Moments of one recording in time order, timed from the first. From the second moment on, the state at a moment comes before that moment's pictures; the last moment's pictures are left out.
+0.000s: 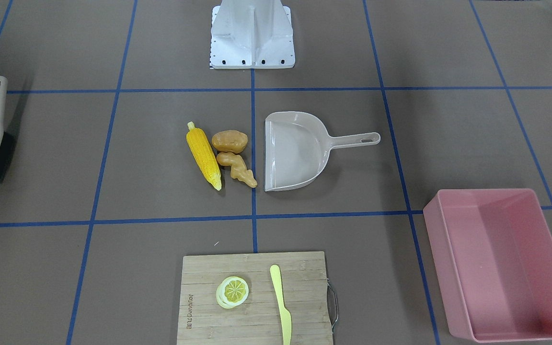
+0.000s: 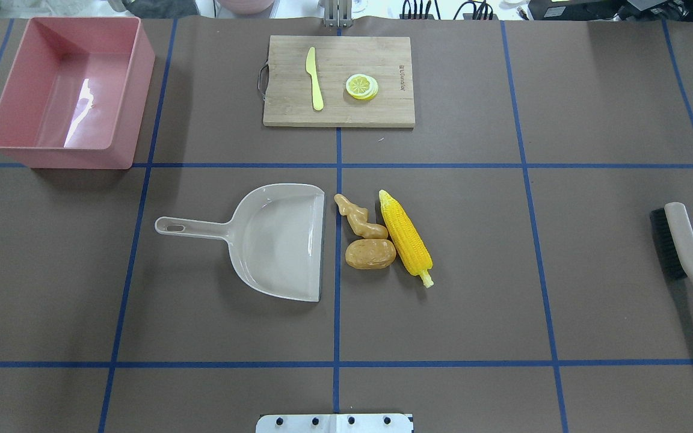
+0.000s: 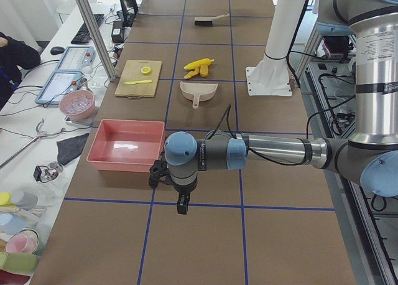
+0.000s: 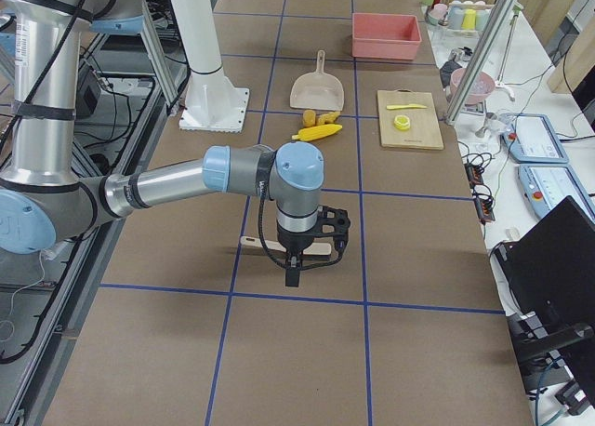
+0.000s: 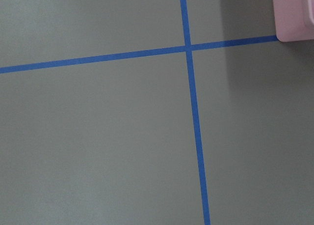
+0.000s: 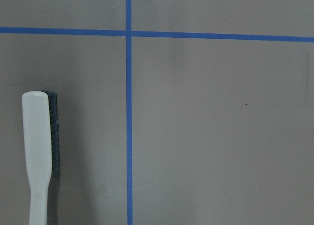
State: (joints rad) left arm -1.64 -1.45 -1.76 -1.45 -2.34 0.19; right arm 1.66 -1.74 2.00 -1.93 2.20 -0.11
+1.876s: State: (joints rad) left arm -1.64 -1.48 -1.80 -1.45 -2.35 0.19; right arm 1.68 -1.74 2.03 -1.93 2.21 -0.11
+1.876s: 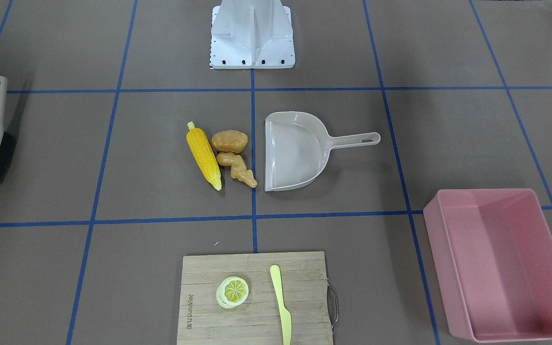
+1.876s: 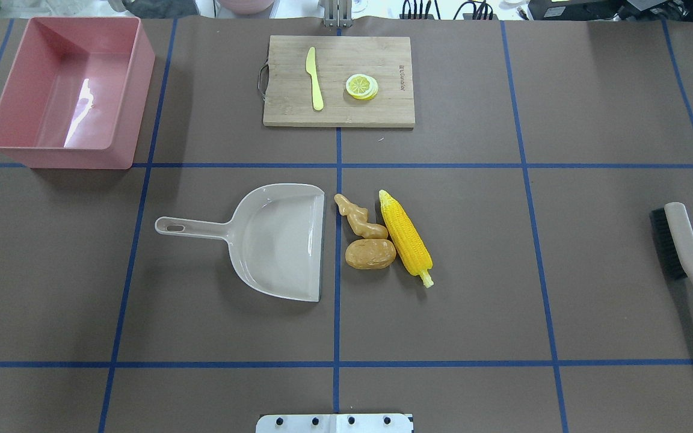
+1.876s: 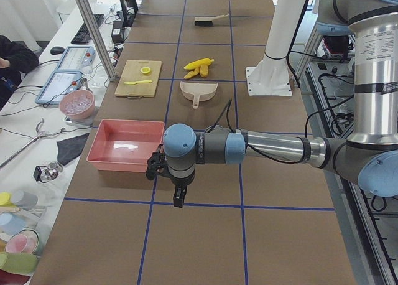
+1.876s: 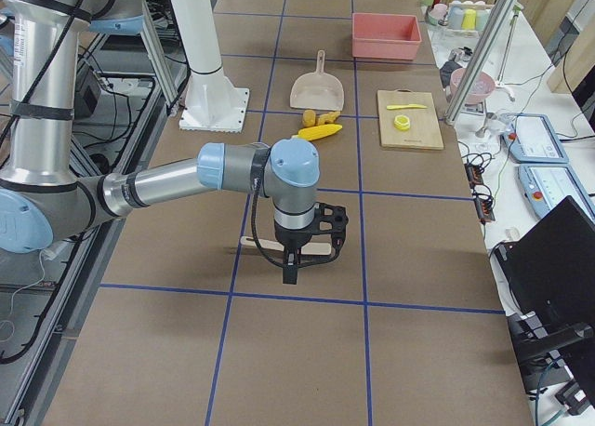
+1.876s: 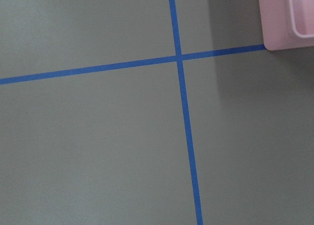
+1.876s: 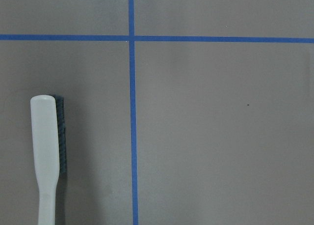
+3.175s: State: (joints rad) left arm -1.09 -1.88 -1.87 -1.77 -2.44 0.19; right arm 1.72 -1.81 2.03 -1.93 2.24 -0.11
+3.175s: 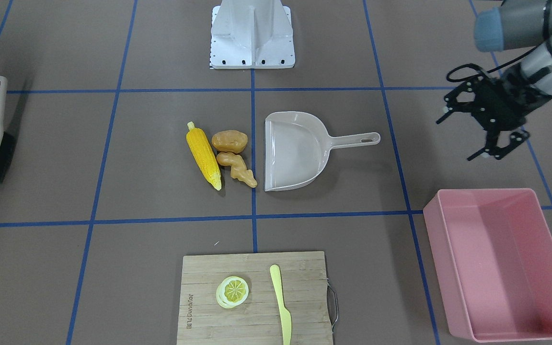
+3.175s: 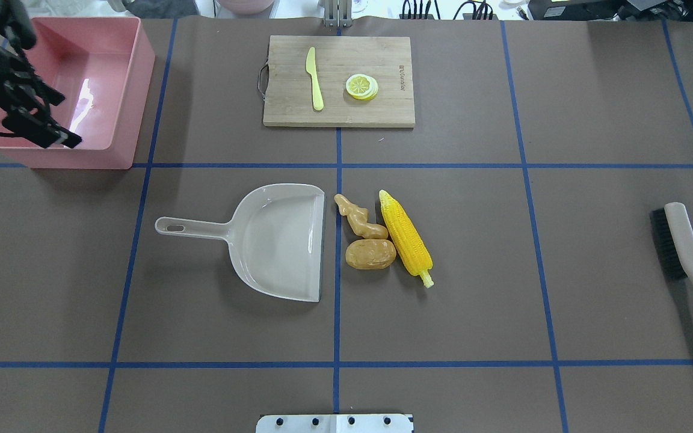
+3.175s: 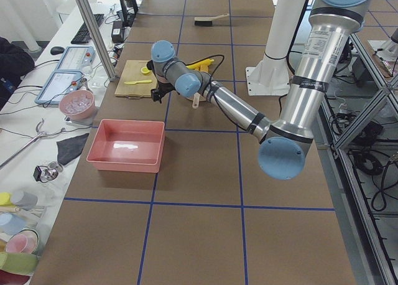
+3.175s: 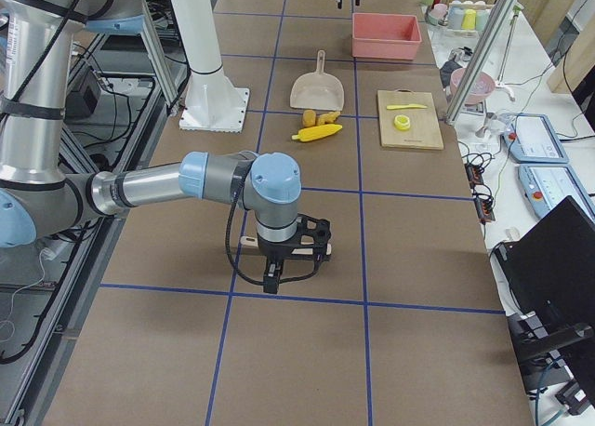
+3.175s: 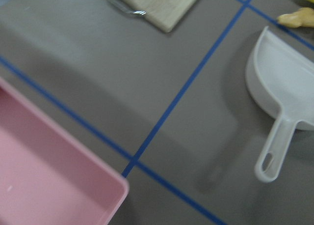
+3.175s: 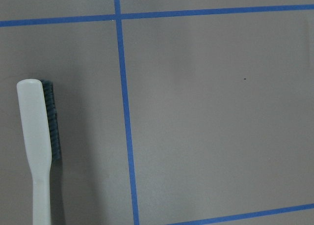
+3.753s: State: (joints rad) left arm -0.91 -2.01 -1.87 -1.89 -2.41 0.20; right arm 1.73 -1.85 2.05 -1.93 2.27 -0.11
